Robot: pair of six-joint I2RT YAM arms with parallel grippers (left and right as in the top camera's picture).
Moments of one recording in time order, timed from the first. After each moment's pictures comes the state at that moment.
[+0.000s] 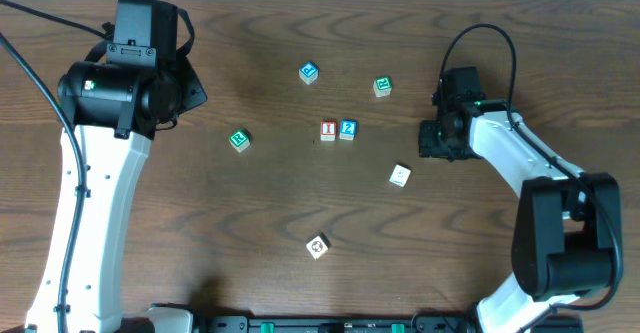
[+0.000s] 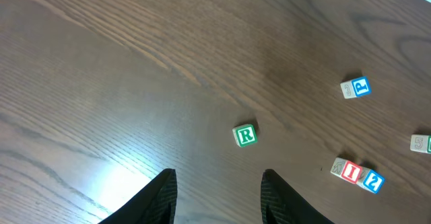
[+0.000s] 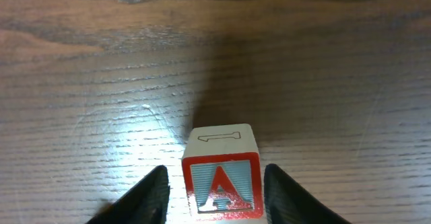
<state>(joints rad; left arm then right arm) -0.13 1.49 1.71 -1.28 -0.19 -0.54 0.12 1.83 1.11 -0.63 0.01 0.21</state>
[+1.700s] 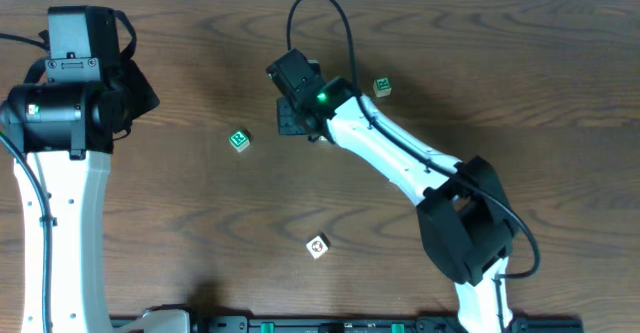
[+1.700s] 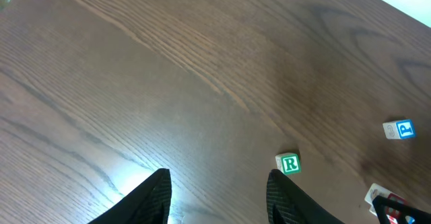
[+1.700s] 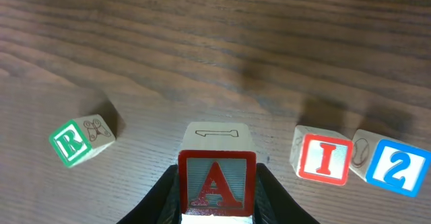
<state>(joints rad) 0.03 1.42 1.70 -1.28 -0.24 -0.45 0.71 2.10 1.70 -0.74 0.09 0.62</state>
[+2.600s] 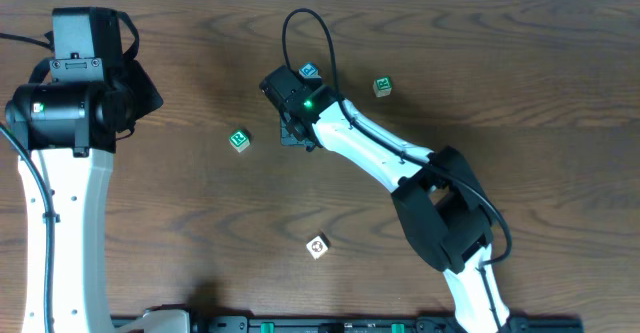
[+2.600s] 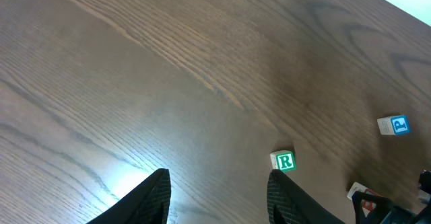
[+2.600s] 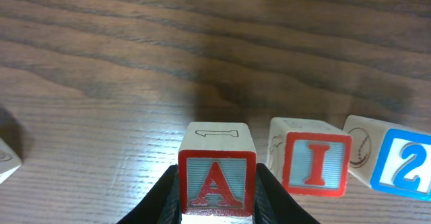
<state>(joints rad) 0.03 1.42 1.67 -1.26 -0.22 -0.45 0.72 2.20 1.71 -0.77 0.19 0.67</state>
